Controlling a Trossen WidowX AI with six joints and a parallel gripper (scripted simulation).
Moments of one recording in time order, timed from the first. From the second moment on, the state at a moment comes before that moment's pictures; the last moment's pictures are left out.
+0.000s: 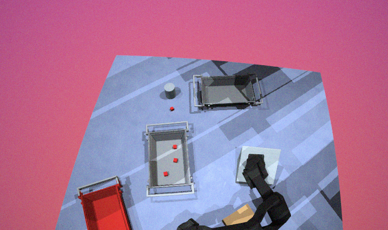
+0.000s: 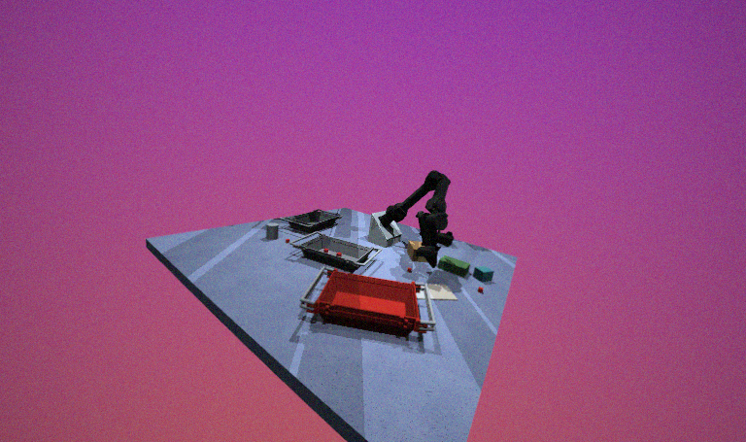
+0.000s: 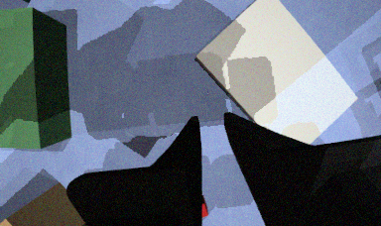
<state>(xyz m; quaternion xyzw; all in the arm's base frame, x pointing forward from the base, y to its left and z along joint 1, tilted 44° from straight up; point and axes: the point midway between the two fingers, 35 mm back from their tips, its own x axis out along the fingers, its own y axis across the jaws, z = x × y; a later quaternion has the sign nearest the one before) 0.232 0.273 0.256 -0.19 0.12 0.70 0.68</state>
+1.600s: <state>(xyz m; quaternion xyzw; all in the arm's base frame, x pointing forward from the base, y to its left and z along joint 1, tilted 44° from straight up) 0.338 0.128 0.097 0.20 0.61 0.33 0.69</state>
